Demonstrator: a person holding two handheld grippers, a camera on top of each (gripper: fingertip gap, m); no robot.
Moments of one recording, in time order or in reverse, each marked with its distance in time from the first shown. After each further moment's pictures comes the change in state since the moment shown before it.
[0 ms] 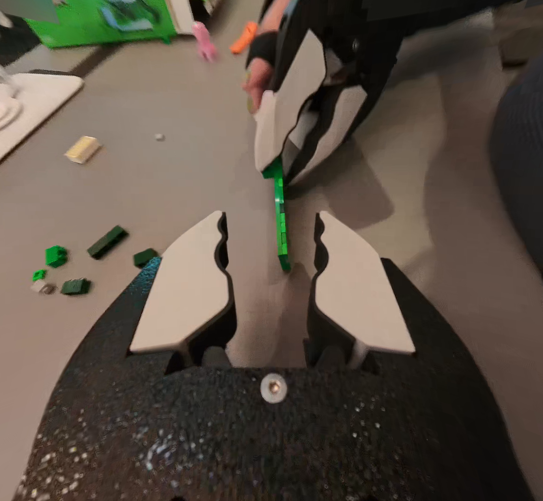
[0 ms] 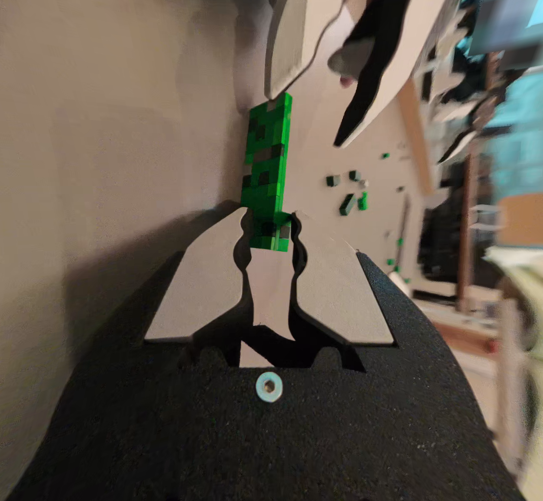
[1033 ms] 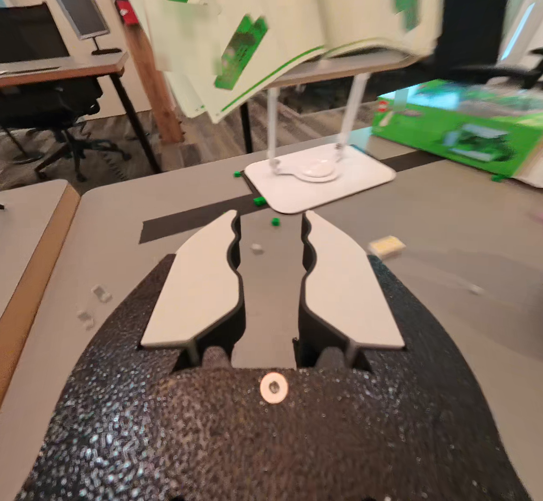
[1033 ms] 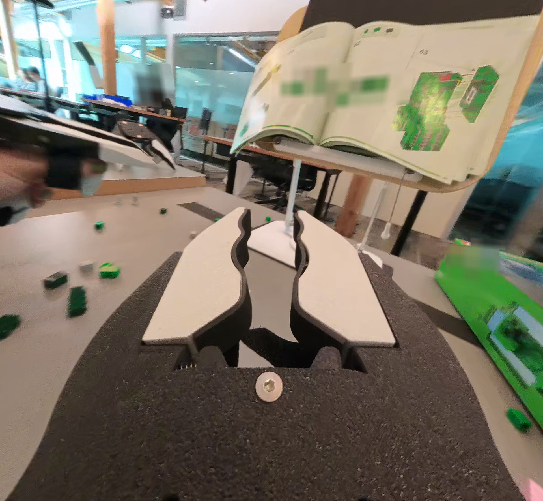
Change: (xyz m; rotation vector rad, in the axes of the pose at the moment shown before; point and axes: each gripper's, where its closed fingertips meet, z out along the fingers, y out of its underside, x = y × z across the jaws) left arm -0.264 -0.033 -0.034 0.226 -0.806 -0.330; right arm 0.170 0.135 -0.047 0.253 1.009 0.976
